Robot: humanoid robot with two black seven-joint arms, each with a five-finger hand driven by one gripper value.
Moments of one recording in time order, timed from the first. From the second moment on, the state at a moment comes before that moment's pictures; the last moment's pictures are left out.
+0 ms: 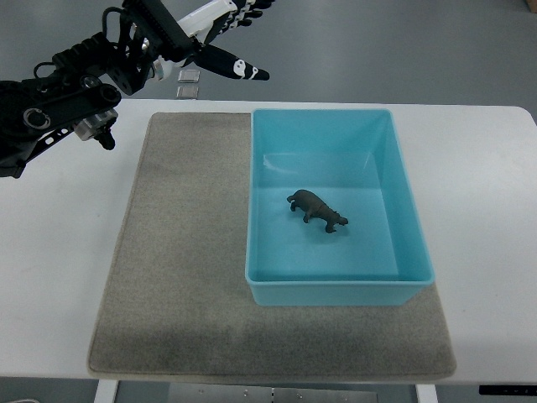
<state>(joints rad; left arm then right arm) -1.29 0.45 -0.01 -0.88 0.47 0.06 -0.41 0.04 0.00 -0.01 0.07 -0.05 0.17 0.06</state>
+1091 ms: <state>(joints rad) -1.13 0.59 -0.10 -0.76 -0.14 0.07 -0.41 0.04 0.00 -0.01 0.07 -0.05 0.17 0.06</state>
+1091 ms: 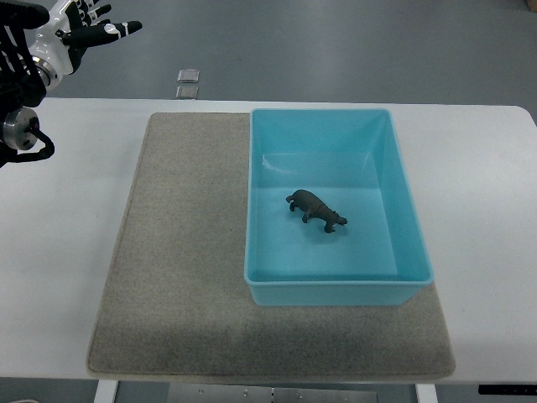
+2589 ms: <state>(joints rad) -0.84 0.47 -0.44 -0.83 -0.13 0.08 -0.43 0.04 0.00 -0.01 0.07 -0.05 0.17 0.06</state>
